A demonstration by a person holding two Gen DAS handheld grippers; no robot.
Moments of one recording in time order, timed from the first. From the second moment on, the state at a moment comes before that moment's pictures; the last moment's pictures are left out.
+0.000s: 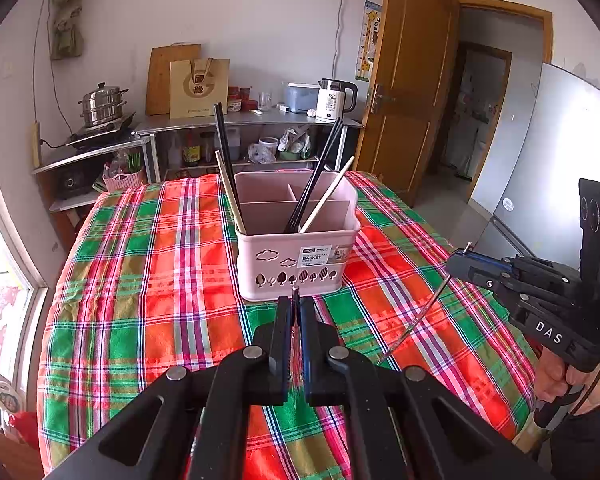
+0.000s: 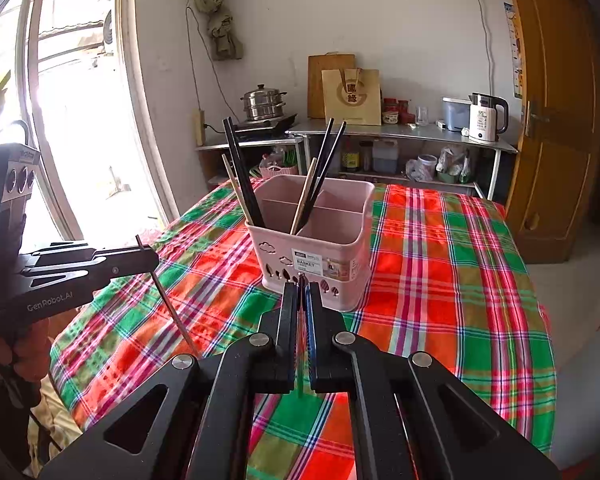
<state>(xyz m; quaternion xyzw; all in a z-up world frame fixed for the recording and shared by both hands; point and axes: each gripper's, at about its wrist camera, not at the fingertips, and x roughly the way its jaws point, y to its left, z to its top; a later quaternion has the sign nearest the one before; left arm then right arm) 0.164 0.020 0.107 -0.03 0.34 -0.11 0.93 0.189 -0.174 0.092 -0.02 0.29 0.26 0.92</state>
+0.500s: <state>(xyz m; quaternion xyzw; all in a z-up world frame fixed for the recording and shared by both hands) 0.188 0.039 0.144 -0.04 0.32 -0.11 0.94 0.204 -0.162 0.120 -0.01 0.26 0.28 0.92</state>
